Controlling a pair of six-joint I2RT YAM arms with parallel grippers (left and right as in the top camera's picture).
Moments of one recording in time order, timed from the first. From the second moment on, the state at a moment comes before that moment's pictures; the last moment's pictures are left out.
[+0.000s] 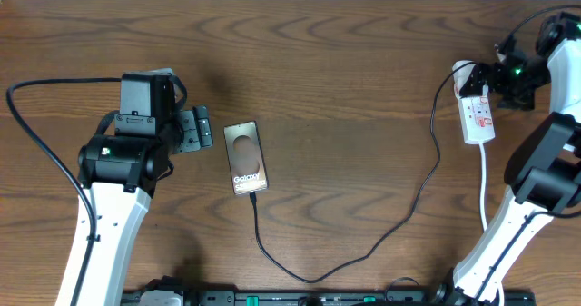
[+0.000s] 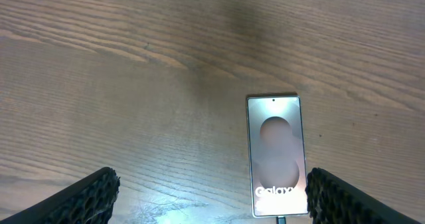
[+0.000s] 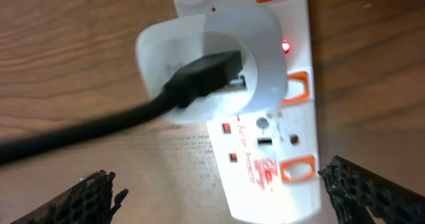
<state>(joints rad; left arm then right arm) -0.11 1.21 1.17 -0.94 -0.09 -0.24 -0.39 2.32 2.09 -1.33 -0.30 -0.21</state>
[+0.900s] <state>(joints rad) -0.11 1.21 1.17 -0.94 -0.09 -0.24 -0.39 1.86 2.11 -1.36 -0.26 -0.08</state>
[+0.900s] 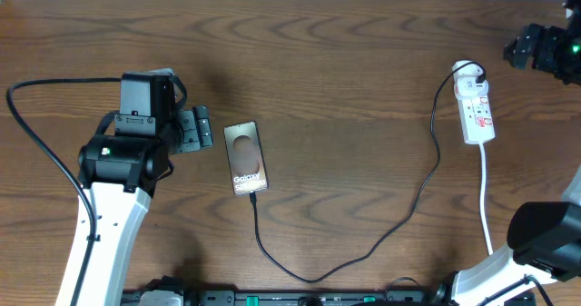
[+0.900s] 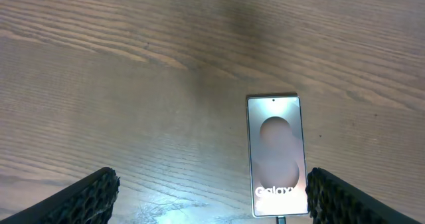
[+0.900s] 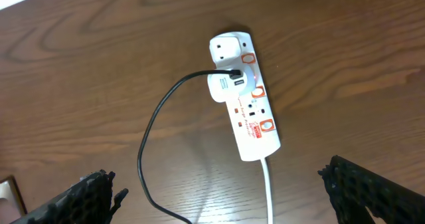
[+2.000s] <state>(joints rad) -0.11 1.09 1.05 -0.91 -0.11 -0.22 -0.39 1.86 2.11 -1.36 -0.25 -0.08</state>
